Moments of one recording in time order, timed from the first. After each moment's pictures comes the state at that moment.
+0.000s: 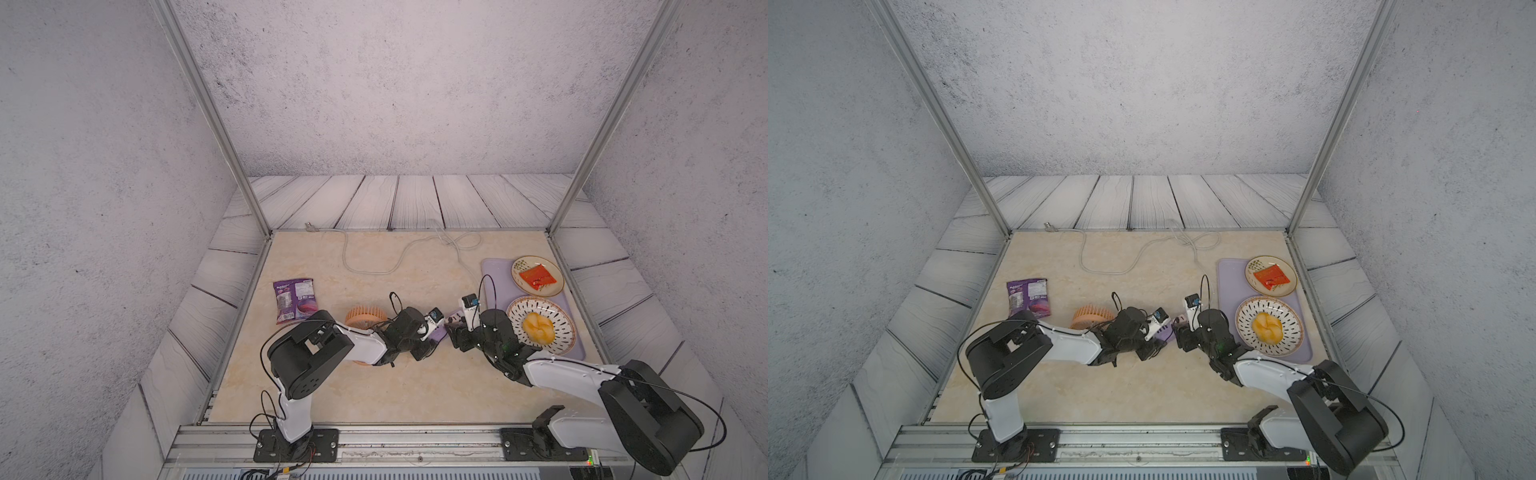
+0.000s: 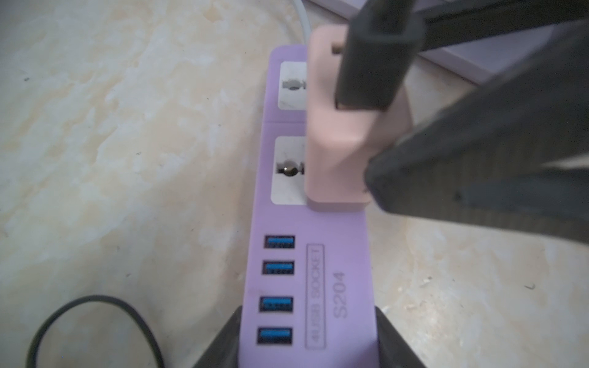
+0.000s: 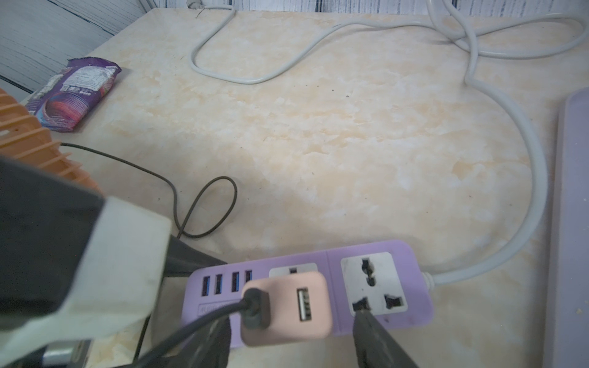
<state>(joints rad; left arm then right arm) -0.90 1.86 0.81 0.34 0.11 0.07 0.58 1.29 0.38 0.34 -0.02 0.17</state>
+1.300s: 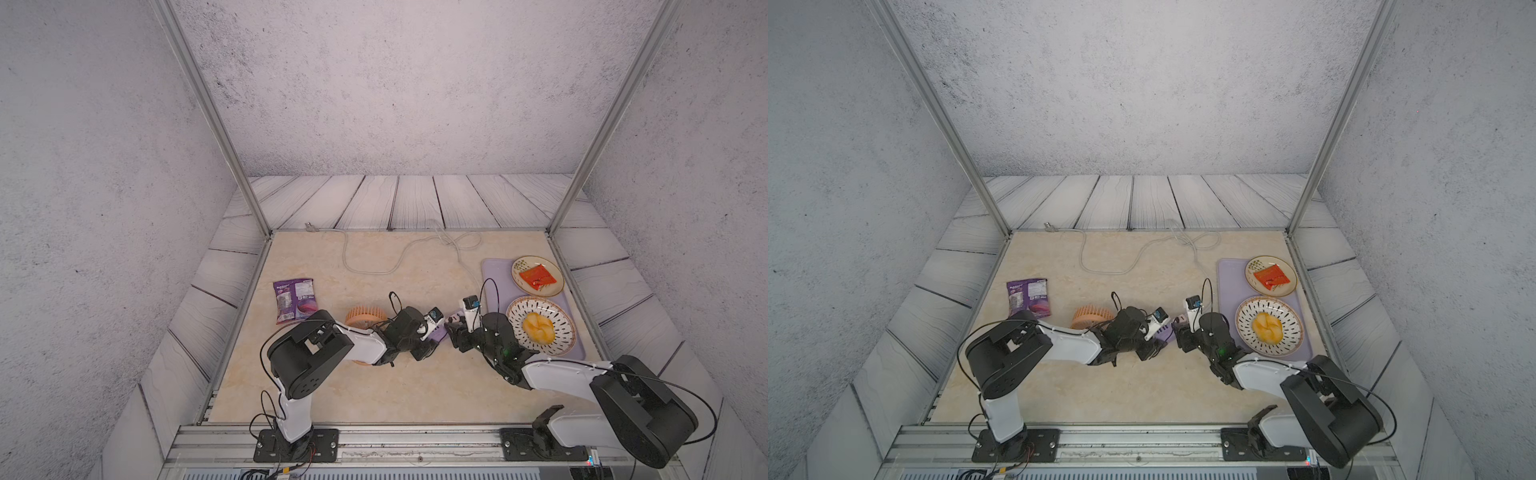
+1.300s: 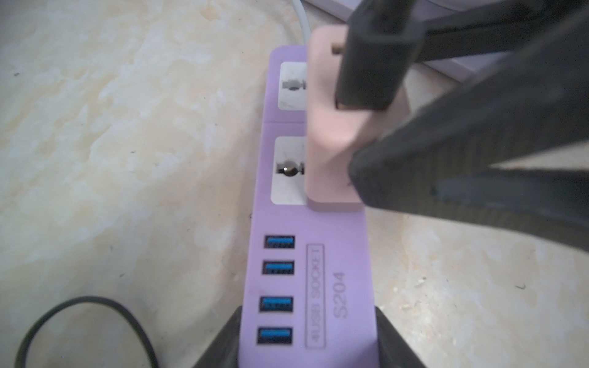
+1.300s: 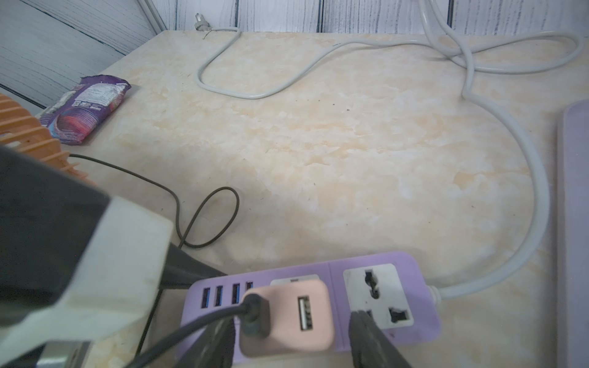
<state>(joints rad) -0.90 1.86 0.81 0.34 0.12 0.06 0.58 1.32 0.33 0.48 -0.03 0.17</state>
